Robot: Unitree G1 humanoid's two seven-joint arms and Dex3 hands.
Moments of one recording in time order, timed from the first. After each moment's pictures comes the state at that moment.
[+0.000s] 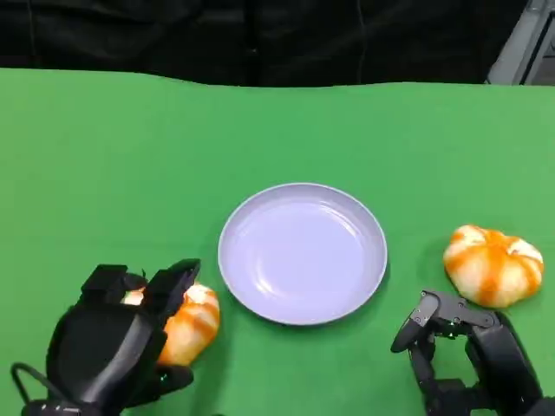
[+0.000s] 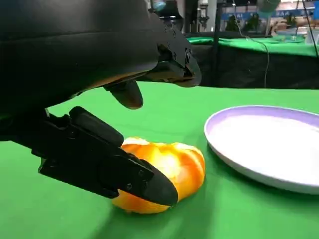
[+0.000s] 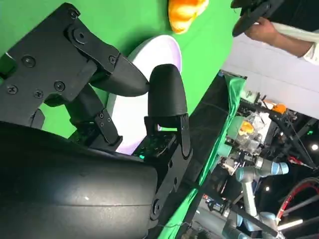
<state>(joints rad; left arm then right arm) 0.18 0.21 -0.15 -0.16 1.08 -0.08 0.14 -0.09 -0.07 0.09 0.74 -0.20 -1.02 -0.02</state>
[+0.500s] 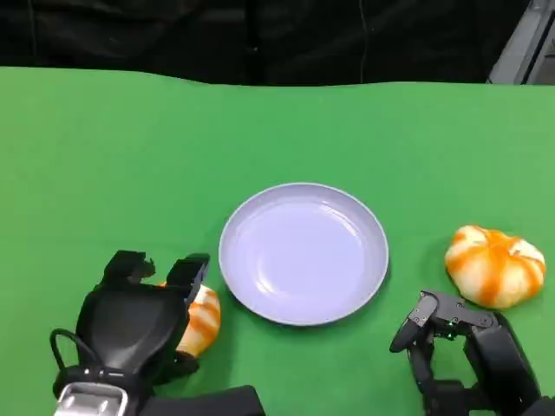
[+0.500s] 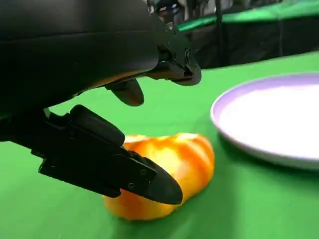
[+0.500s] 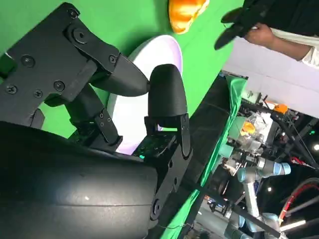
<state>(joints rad) 0.05 0.23 -0.32 -0.09 1.21 0.16 0.03 -0.09 -0.07 0.09 0.74 -0.21 -1.01 -0.02</state>
